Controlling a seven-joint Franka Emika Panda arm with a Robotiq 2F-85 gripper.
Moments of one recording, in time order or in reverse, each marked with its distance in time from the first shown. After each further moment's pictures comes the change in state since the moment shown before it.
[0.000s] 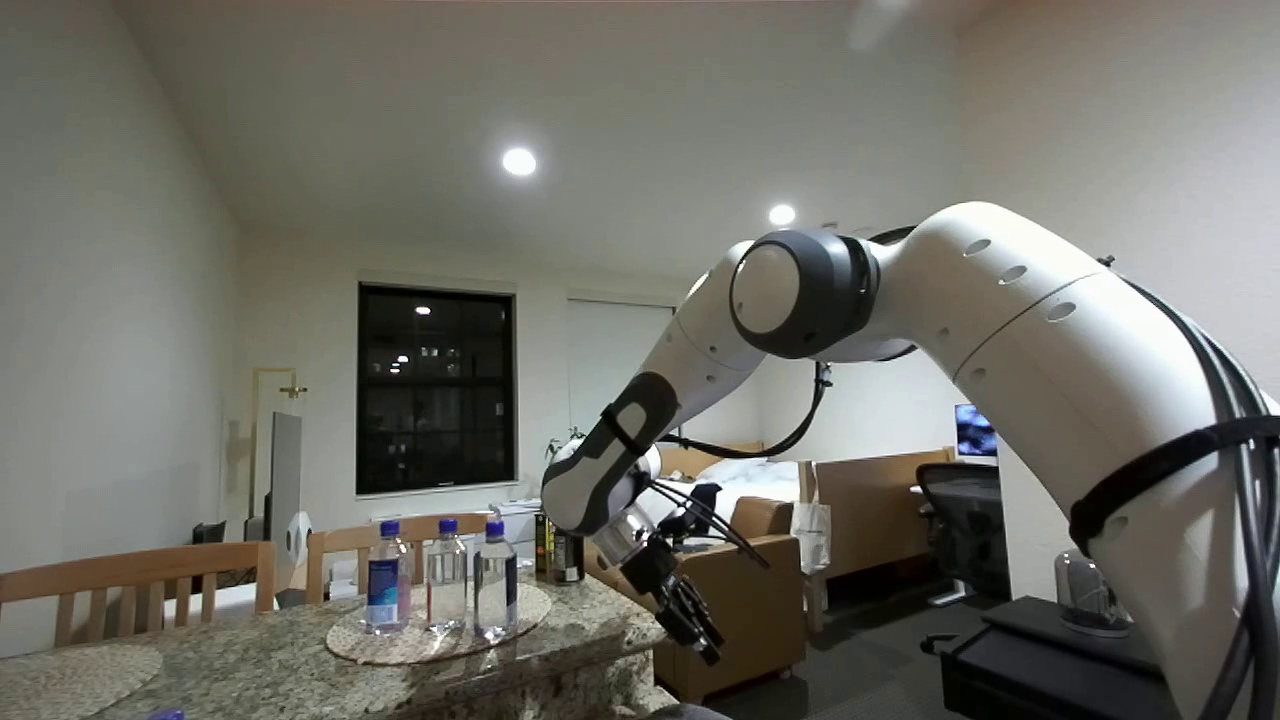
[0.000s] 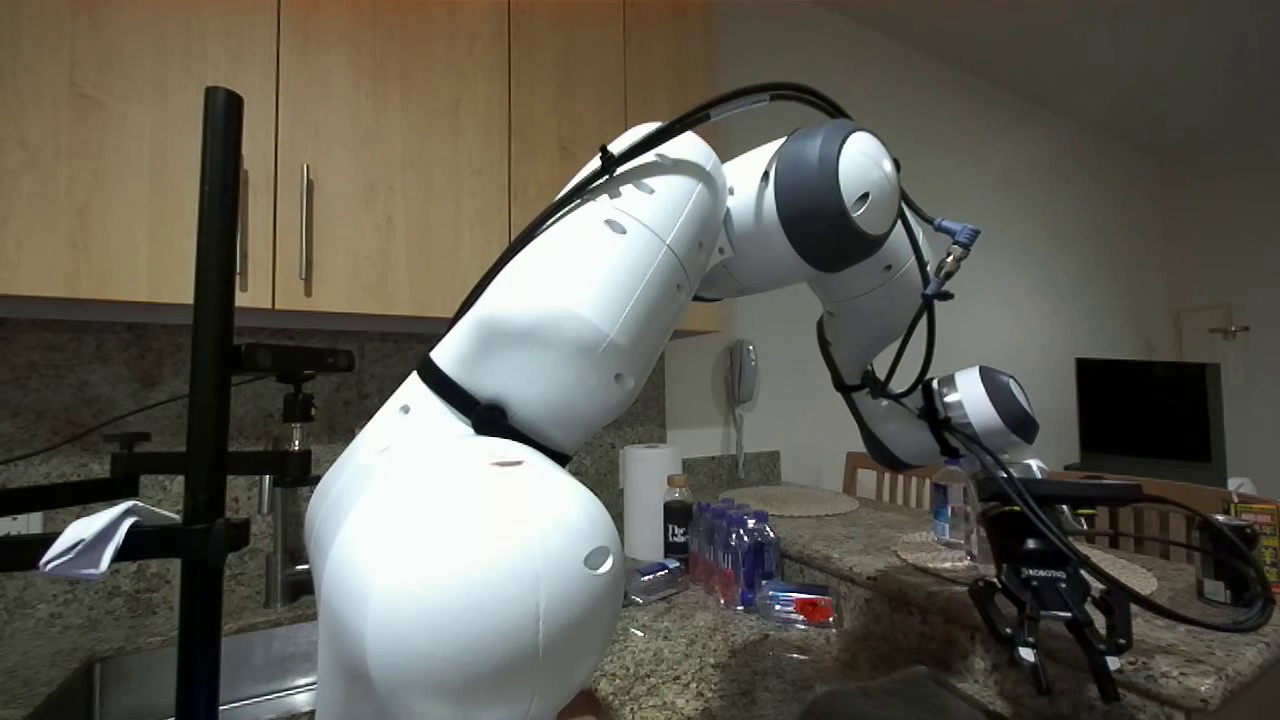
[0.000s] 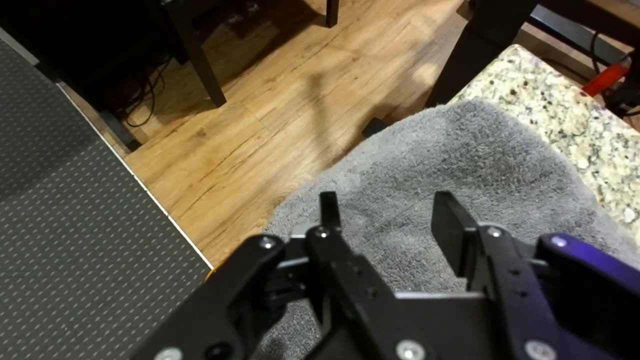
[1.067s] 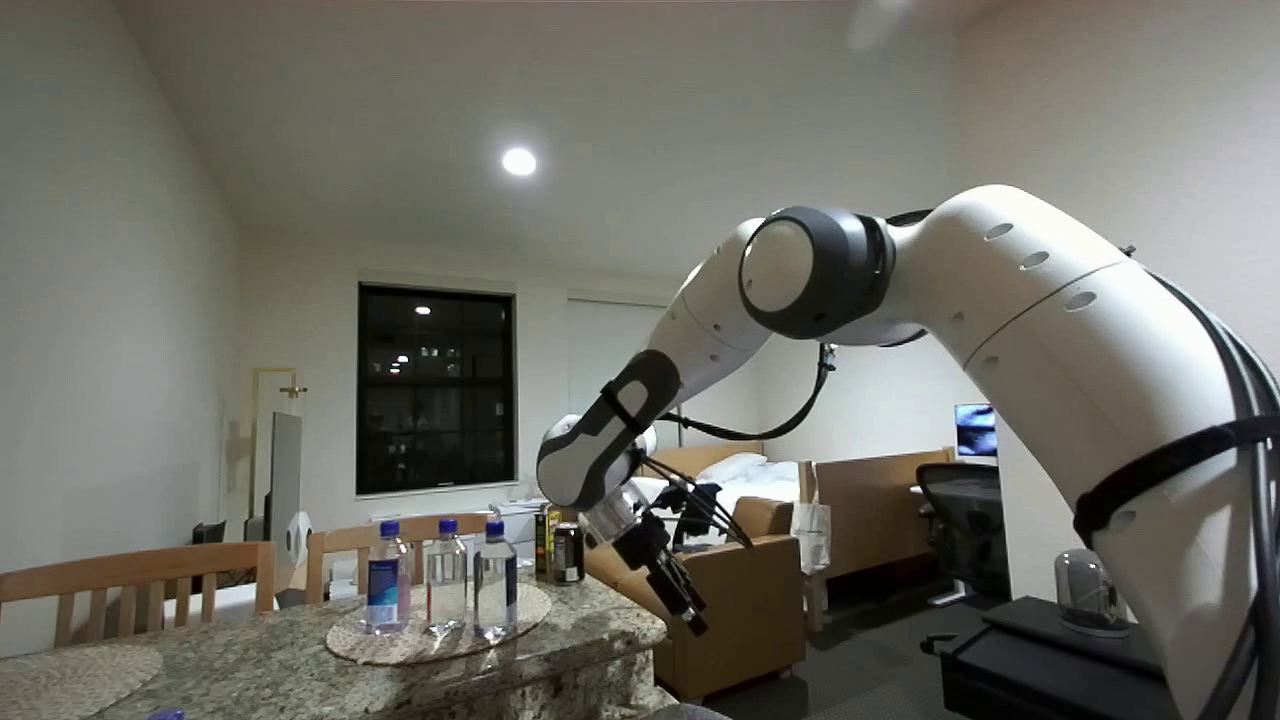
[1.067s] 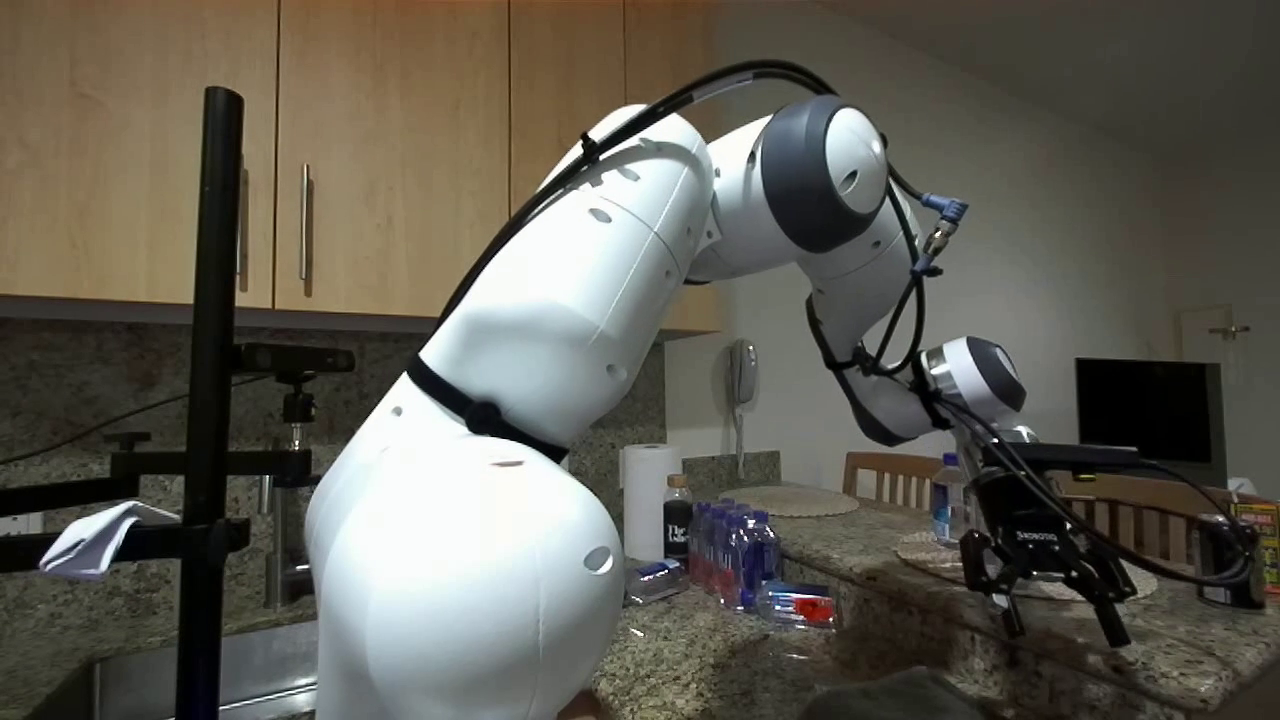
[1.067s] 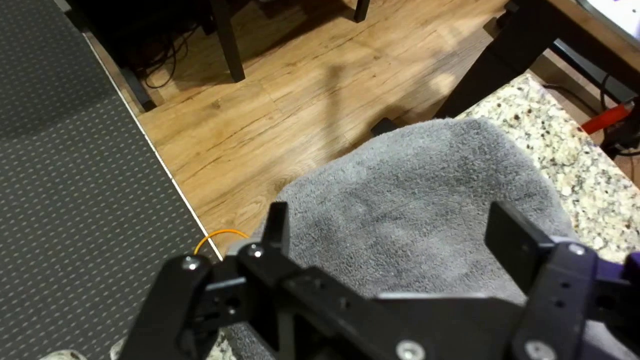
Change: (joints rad) arm 0.000 -0.059 0.020 -0.001 -0.022 0.000 -0.154
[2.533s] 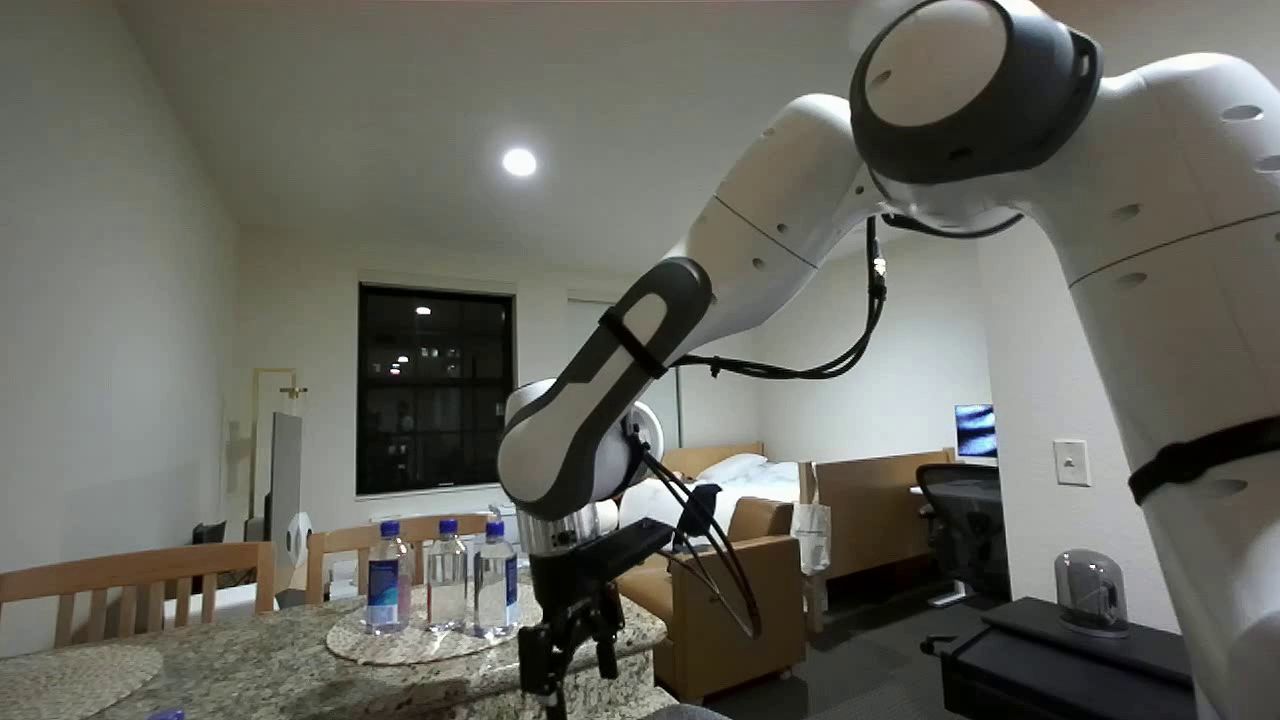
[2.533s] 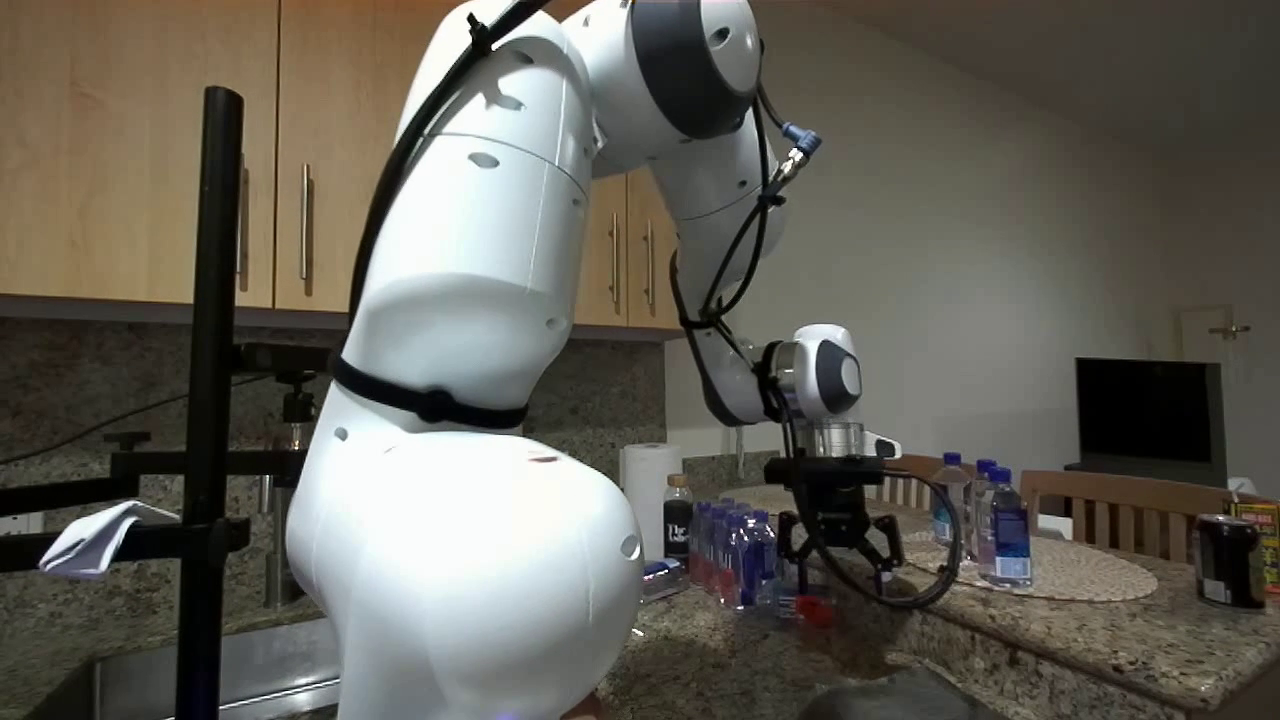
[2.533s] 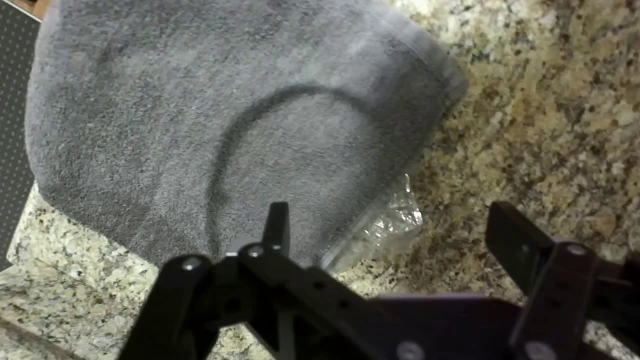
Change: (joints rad) arm 0.153 -0.390 0.095 -0.587 0.299 0.605 0.652
